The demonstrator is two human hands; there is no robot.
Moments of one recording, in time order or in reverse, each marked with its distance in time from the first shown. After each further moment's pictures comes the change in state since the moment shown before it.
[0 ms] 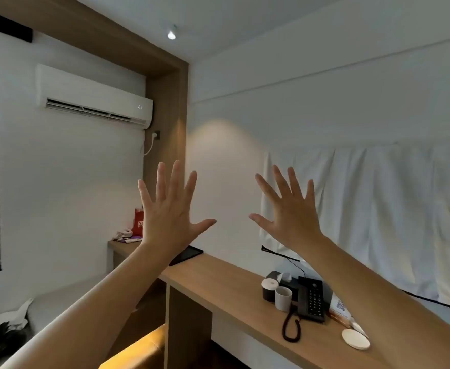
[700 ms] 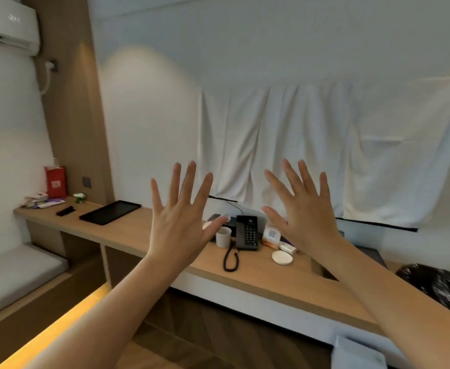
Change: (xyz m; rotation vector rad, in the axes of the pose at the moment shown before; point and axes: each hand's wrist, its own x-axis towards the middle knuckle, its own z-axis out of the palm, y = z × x) left_hand -0.063 0.153 0.072 -0.329 0.058 0.378; right_hand -0.144 0.100 0.025 -0.175 -0.156 0.174
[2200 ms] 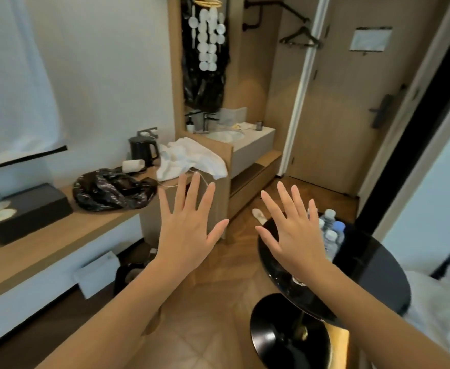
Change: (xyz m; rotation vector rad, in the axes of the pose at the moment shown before) left_hand -0.162 0.443 -0.159 -1.066 -0.098 0.969; right_hand -0.497 0.062 -0.273 -0.672 -0.361 1.165
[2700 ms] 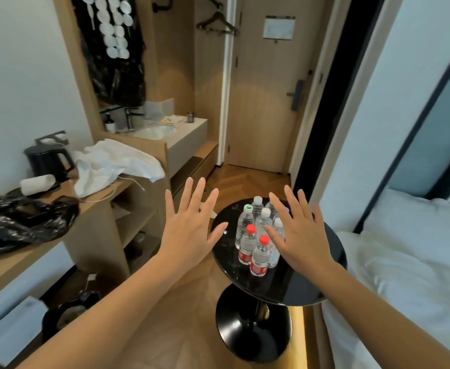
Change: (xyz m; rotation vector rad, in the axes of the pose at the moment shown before) left_hand 0.077 0.064 0.070 -0.170 -0.075 0.317; right_hand -0.019 0.085 0.013 -0.164 -0.074 0.365
